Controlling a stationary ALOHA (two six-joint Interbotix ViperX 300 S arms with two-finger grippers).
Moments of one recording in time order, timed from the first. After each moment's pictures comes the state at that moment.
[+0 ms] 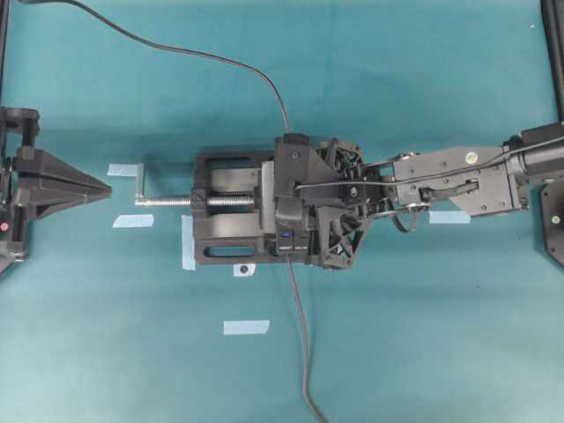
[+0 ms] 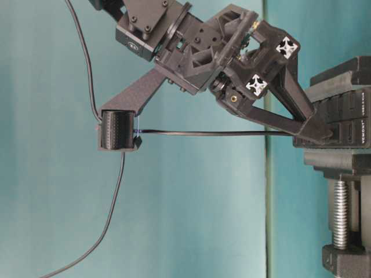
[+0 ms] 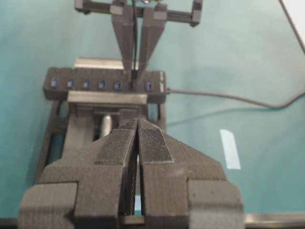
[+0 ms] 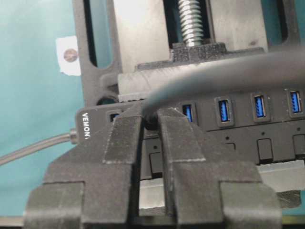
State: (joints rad) left arm 0.00 -0.98 1.17 0.01 0.08 -0.07; right arm 0.02 0.12 0.52 -0.13 0.35 0.26
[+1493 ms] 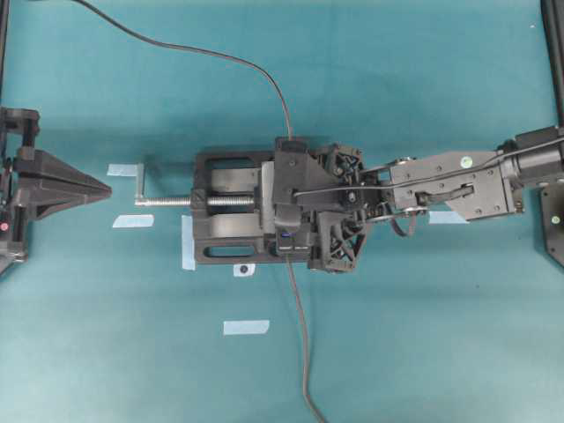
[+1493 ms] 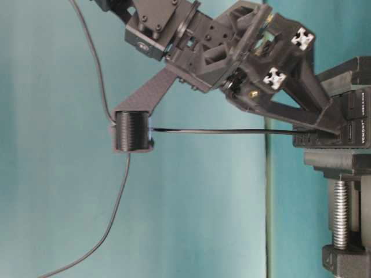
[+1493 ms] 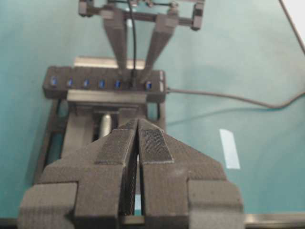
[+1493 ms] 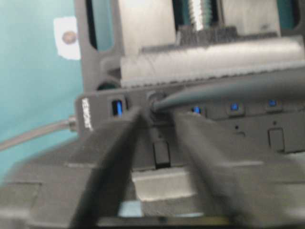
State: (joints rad) left arm 0.00 -0.98 1.18 0.01 0.08 -0.07; right arm 0.03 0.12 0.52 -0.13 0.36 0.26
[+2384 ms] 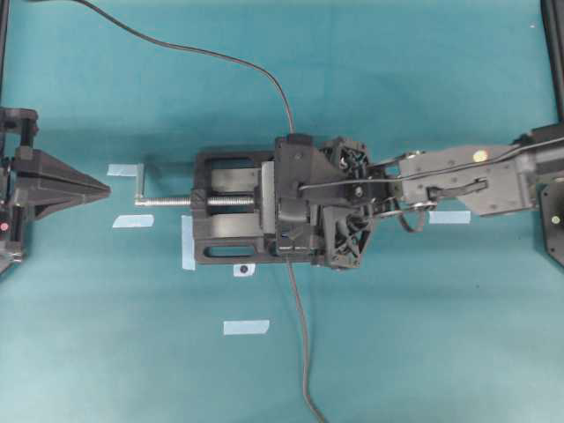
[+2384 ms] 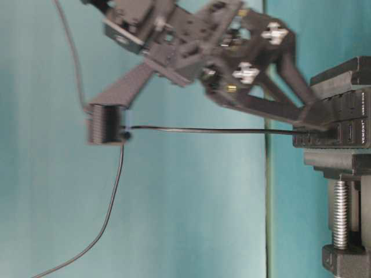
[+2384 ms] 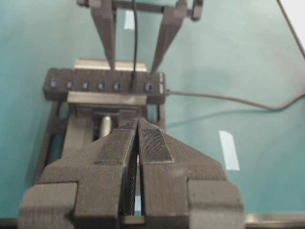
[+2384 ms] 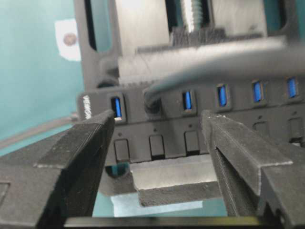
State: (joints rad) left arm 0.00 -1.00 1.18 0.01 0.08 -0.07; right arm 0.02 0.05 0.52 -0.13 0.38 0.25
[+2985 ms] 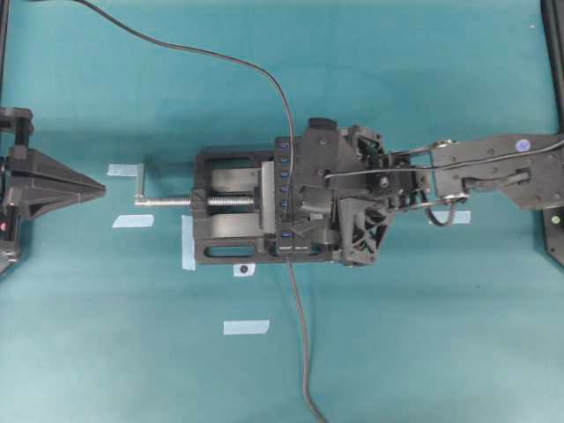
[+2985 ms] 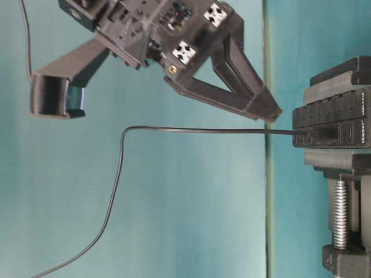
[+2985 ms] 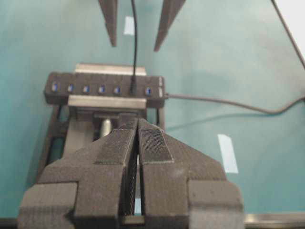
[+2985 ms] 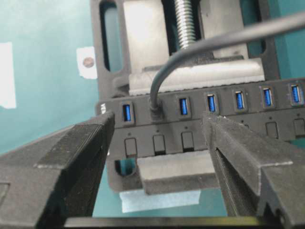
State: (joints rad) left arm 0.00 -1.02 1.19 0.01 0.08 -0.07; right arm 0.03 -0.06 0.56 -0.13 0.38 0.26
